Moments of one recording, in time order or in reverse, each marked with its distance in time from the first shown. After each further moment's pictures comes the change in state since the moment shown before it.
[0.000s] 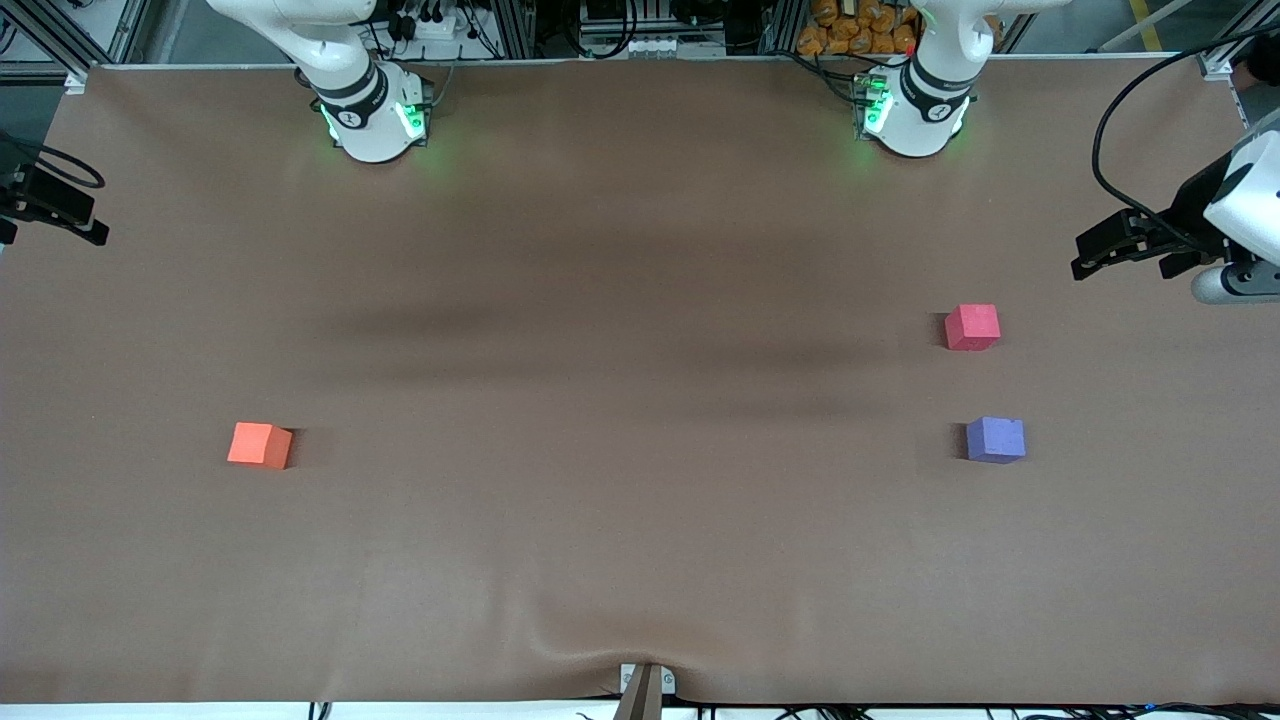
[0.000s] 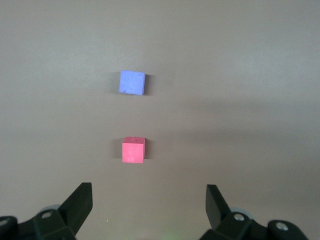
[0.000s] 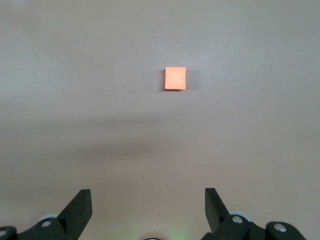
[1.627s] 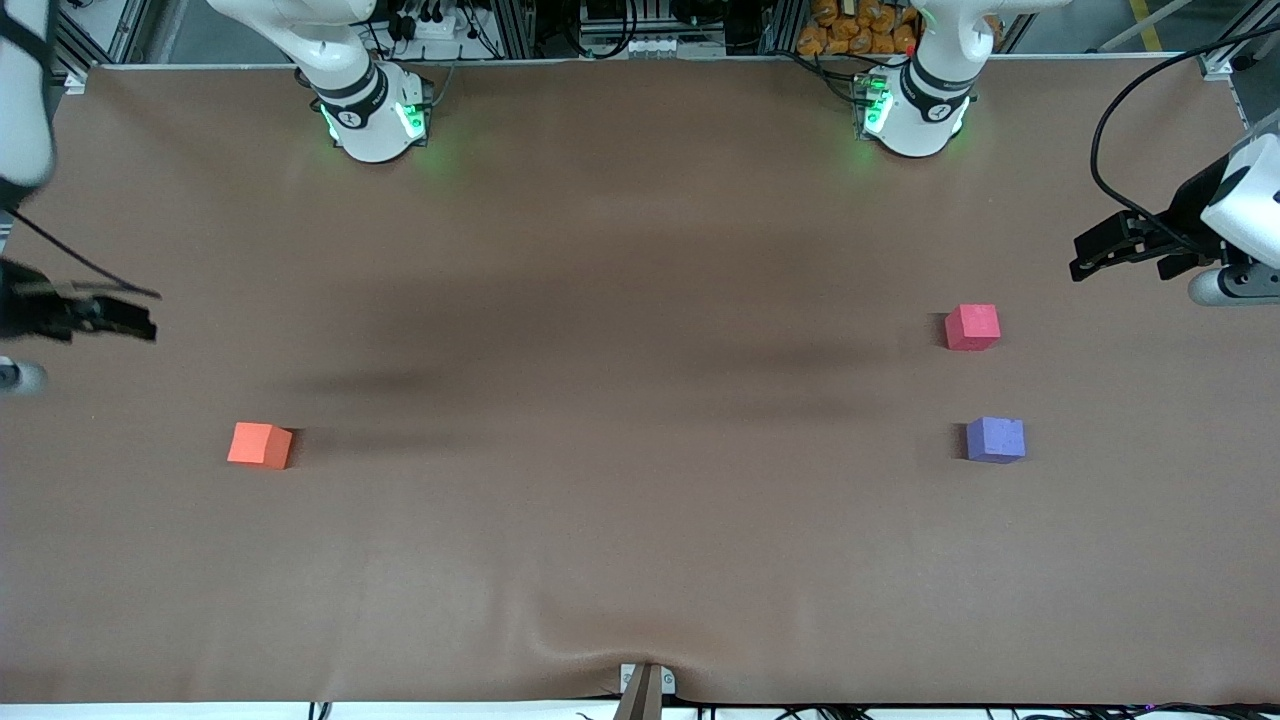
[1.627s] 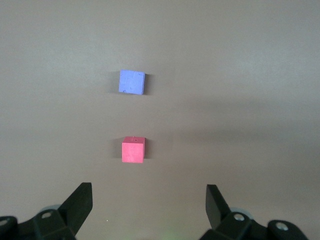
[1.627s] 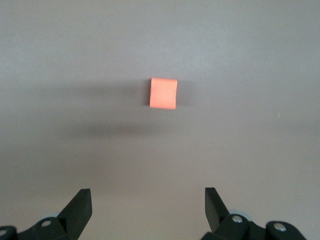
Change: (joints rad) left arm 0.000 0.004 -0.001 0.000 0.000 0.000 0.000; right arm -0.011 0.261 -0.001 -0.005 -0.053 0.201 -0.072
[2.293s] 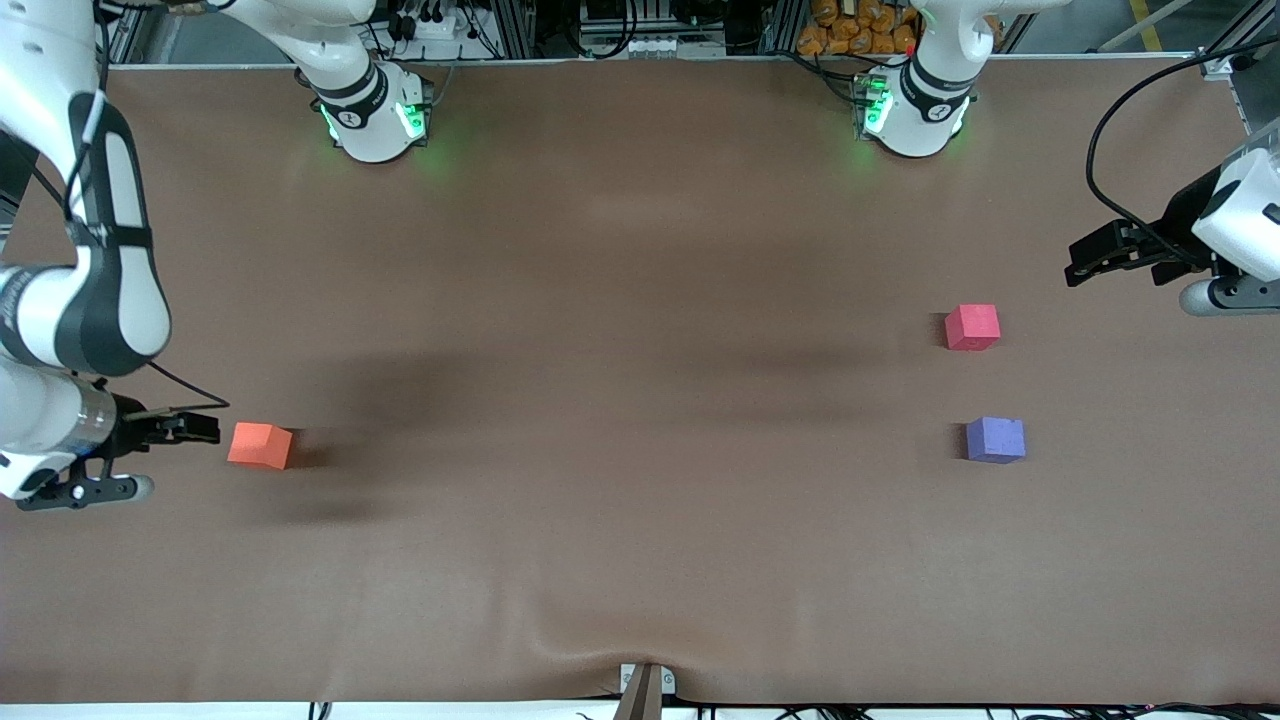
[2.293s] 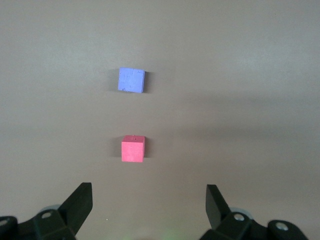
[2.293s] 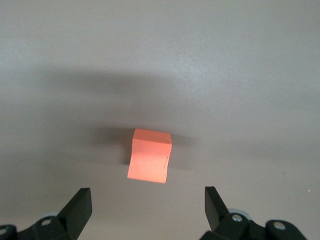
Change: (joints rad) left arm 0.000 0.016 0.000 0.000 0.000 -0.001 0.000; right arm -0.035 0.304 -0.001 0.000 -0.003 0.325 -0.091
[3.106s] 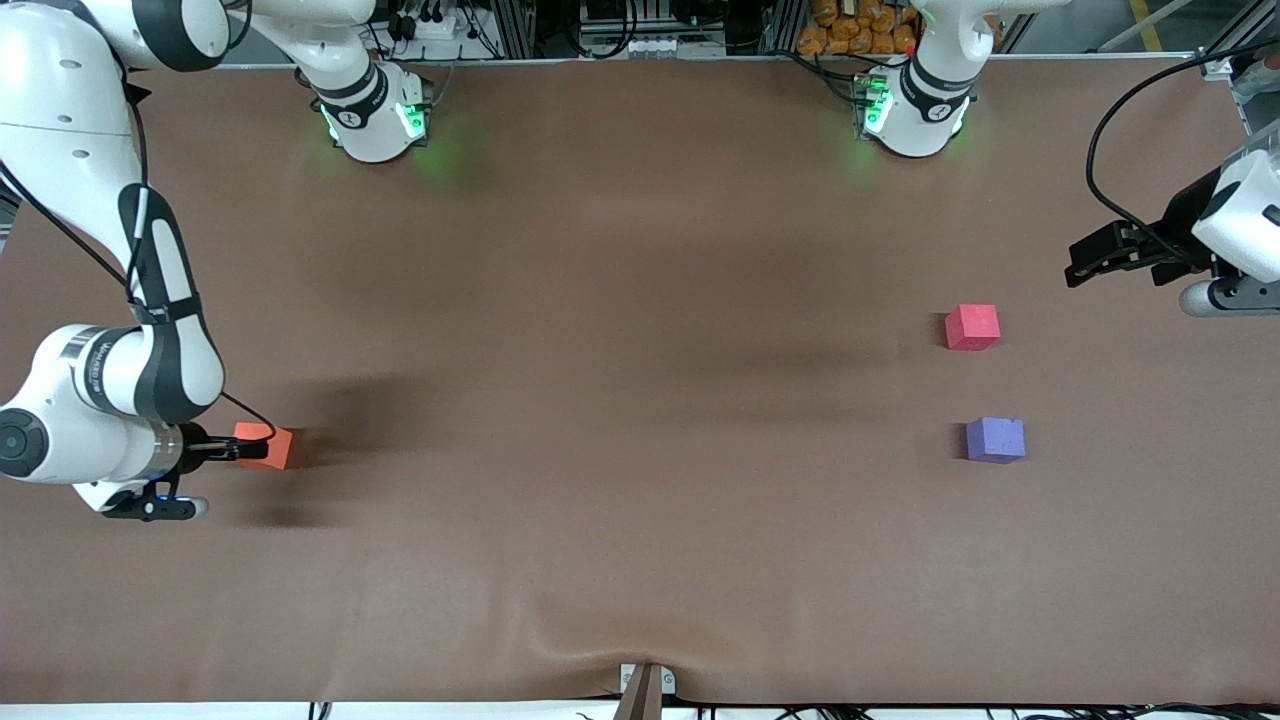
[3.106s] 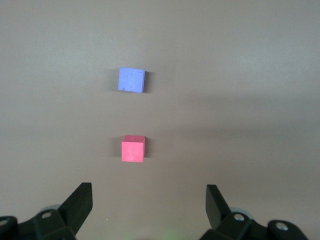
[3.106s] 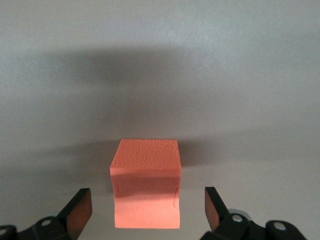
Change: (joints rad) left arm 0.001 0.002 0.000 0.000 0.000 0.000 0.000; right arm -0.017 0.164 0.001 -0.015 0.046 0.075 0.123
